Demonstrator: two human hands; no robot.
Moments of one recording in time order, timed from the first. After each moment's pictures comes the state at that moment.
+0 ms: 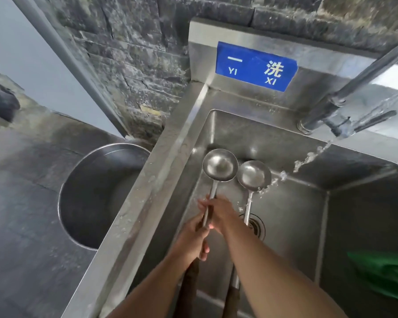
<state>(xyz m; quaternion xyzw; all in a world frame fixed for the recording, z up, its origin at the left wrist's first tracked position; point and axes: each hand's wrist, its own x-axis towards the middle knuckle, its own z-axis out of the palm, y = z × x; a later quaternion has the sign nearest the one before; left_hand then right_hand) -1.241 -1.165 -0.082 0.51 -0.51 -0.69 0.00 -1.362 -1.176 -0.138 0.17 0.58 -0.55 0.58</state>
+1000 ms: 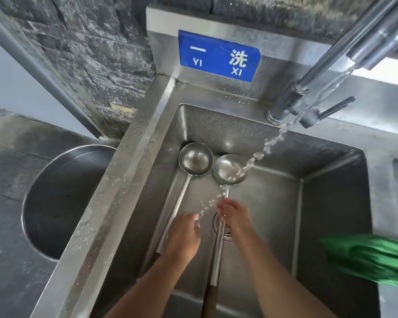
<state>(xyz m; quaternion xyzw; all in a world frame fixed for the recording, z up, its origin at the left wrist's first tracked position) -1.278 -1.148 -0.120 0.46 -0.81 -0.35 -0.04 -1.425 -1.091 -0.151 0.09 0.72 -0.51 0.47</state>
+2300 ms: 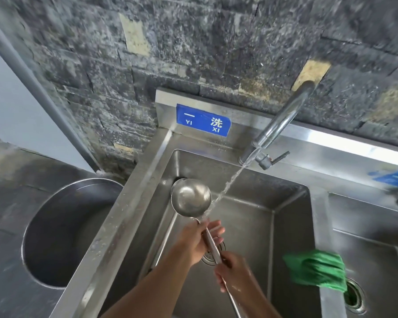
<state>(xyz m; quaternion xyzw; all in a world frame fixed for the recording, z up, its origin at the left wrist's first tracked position) -1.335 -1.136 0.007 0.42 -0.18 -0.88 0.10 -1.384 -1.003 0.024 -0.14 0.78 -0.38 0.47</state>
